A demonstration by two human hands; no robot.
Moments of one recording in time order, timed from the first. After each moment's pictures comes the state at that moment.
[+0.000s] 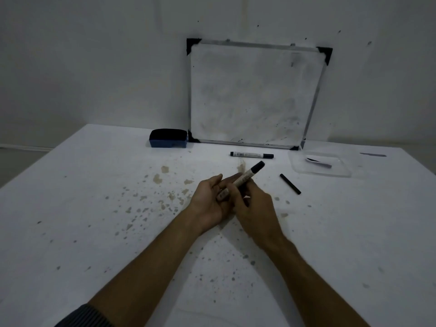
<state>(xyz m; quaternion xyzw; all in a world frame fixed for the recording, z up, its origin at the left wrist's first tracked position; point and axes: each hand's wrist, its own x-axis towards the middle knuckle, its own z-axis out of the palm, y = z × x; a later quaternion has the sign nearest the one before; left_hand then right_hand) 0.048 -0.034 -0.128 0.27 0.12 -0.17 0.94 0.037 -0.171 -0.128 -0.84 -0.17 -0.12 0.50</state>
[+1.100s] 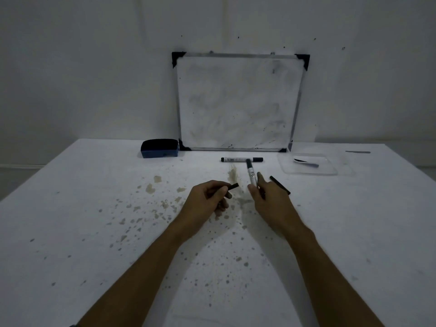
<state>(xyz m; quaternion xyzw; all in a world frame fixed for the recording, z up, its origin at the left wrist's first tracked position) 0.041 -0.023 -0.139 0.74 -0.05 0.05 0.67 0.076 -0.225 -0.126 -0.93 -0.11 -0.06 0.35</state>
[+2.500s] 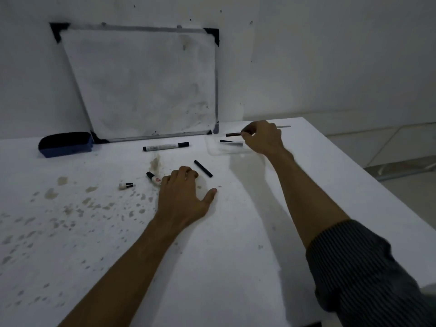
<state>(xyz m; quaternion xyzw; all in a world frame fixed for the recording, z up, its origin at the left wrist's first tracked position) 0.065 -0.167 -0.156 0.97 -0.09 0.19 0.15 0.187 -0.401 -0.066 -0.96 0.02 -0.13 0.26</state>
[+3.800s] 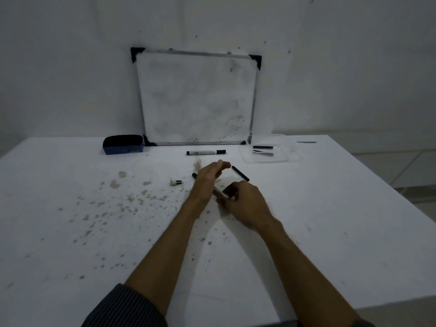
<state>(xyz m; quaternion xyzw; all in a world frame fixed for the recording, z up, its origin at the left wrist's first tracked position) 0.065 -0.122 -0.116 0.70 -0.04 0.05 0.71 0.042 -0.261 -0.133 -0.94 -0.10 -0.07 0.32</state>
